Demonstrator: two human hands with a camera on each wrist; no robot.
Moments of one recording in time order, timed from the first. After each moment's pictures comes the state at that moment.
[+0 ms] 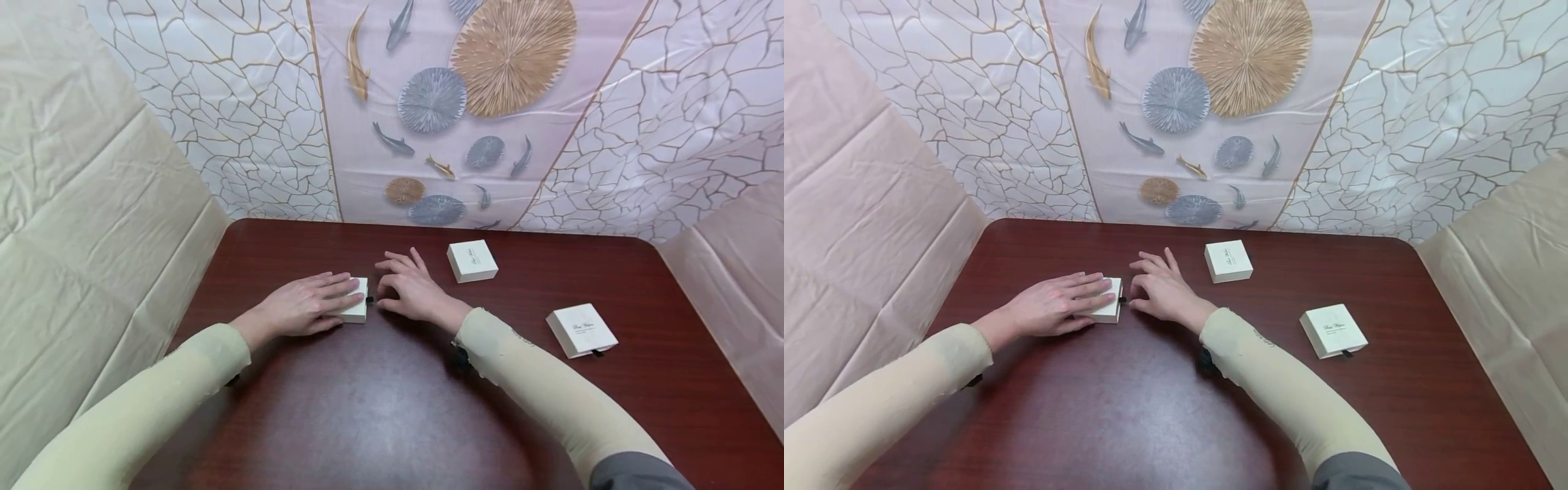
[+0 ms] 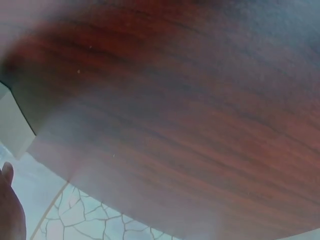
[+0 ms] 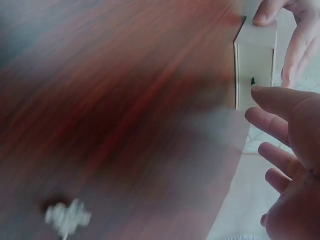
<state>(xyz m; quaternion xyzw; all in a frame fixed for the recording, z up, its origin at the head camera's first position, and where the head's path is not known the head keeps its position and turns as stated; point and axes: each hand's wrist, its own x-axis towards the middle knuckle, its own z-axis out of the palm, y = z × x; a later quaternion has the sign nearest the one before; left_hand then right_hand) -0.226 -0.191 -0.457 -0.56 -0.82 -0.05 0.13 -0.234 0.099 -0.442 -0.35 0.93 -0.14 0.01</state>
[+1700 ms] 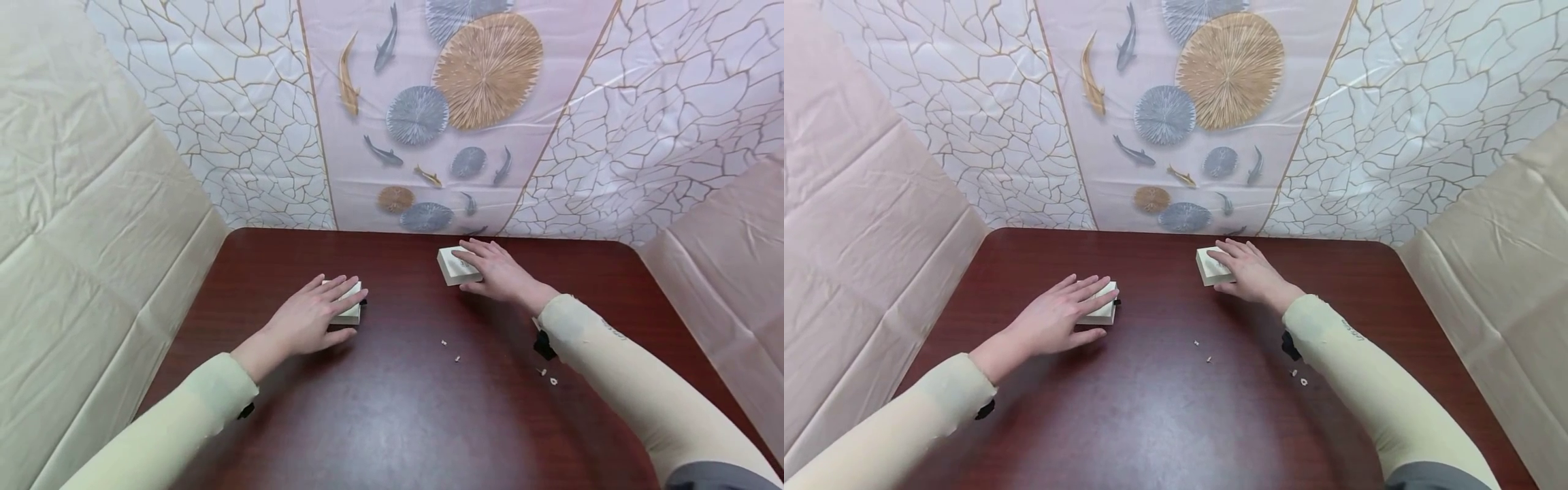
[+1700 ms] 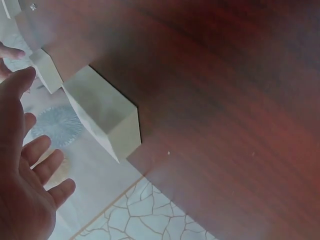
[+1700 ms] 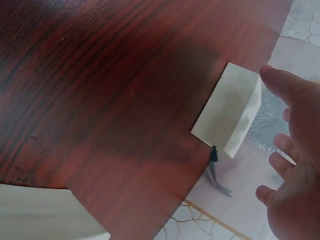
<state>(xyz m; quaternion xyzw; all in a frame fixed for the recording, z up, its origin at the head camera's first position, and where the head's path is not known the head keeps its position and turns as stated) -0.170 -0.149 -0.414 -0.41 -0.91 -0.03 0.07 -0.240 0.265 -0.410 -0.32 0.94 -0.10 -0.04</state>
